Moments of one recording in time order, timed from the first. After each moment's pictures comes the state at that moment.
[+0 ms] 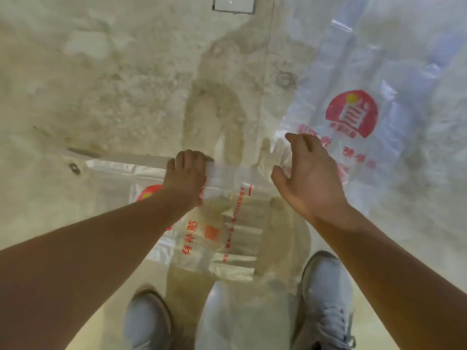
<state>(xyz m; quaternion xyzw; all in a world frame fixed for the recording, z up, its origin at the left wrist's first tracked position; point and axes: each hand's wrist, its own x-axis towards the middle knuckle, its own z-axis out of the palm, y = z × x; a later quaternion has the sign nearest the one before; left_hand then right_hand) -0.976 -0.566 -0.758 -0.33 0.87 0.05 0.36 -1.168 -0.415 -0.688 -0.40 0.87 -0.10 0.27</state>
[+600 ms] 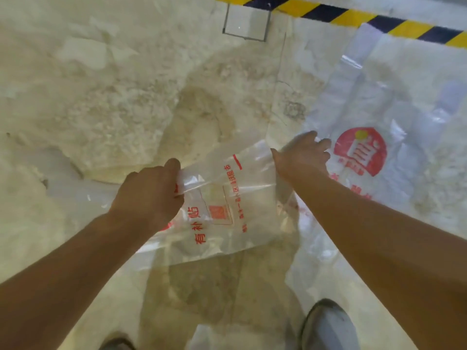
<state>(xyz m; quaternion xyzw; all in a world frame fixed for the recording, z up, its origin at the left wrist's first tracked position) -0.978 -0.608 -0.709 -0.44 0.86 0.16 0.23 -1.222 -0.525 -0.777 -0.14 0.94 -0.01 0.31</state>
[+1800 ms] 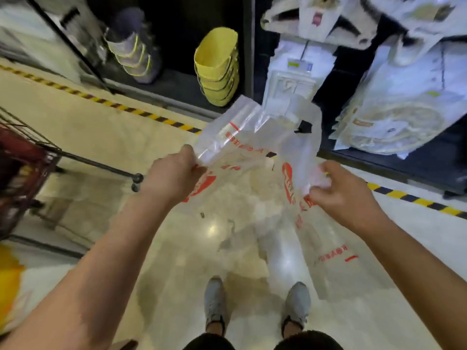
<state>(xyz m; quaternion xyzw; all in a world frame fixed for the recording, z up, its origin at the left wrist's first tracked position) -0.877 -0.647 -0.001 -0.58 0.80 0.16 0.06 -1.147 -0.490 -0.012 -0.43 0.82 -0.20 0.33</state>
